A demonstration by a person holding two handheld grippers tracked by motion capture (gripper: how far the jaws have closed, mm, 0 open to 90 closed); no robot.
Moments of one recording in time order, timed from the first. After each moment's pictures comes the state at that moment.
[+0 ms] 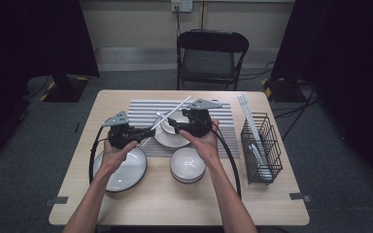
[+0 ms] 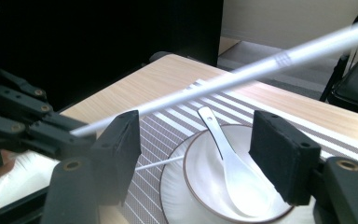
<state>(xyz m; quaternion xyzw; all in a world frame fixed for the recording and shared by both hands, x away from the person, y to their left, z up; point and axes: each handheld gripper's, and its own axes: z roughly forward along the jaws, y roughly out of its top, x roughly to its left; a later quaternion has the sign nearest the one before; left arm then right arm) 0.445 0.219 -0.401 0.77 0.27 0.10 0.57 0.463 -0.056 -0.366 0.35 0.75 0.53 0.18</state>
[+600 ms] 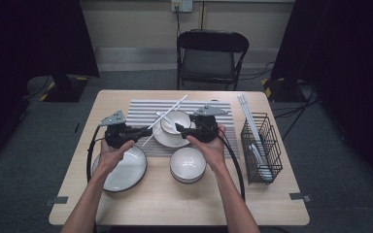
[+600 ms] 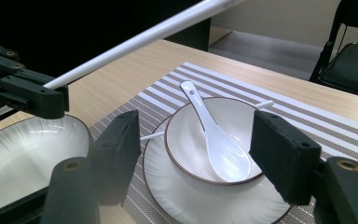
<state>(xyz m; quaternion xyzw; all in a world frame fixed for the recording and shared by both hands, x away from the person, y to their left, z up) 0.446 0.228 -0.401 0.77 0.28 0.11 0.57 0.457 -0.075 -0.383 0.37 0.75 0.51 0.19</state>
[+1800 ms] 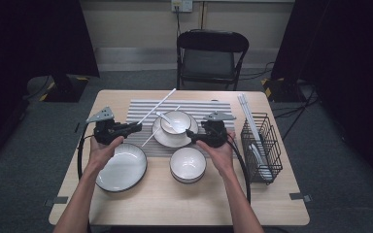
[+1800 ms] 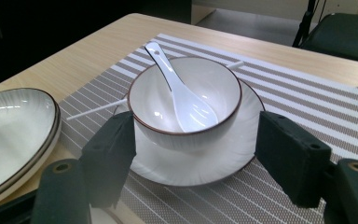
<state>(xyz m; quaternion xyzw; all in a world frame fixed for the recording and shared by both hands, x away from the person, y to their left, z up) 0.451 0.259 -0.394 0.76 0.30 0.12 0.57 0.456 -0.103 -0.407 0.41 0.76 0.48 0.19</state>
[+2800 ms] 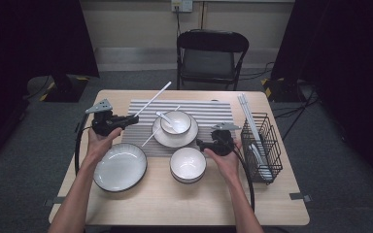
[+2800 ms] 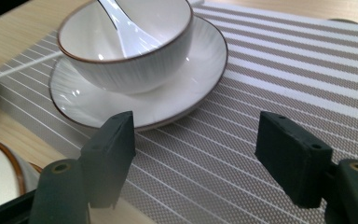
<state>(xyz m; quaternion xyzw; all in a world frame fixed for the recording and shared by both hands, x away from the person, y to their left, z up) 0.476 0.268 -0.388 0.76 0.32 0.13 0.56 0.457 -0.129 -0.454 0.46 0.76 0.43 0.19</state>
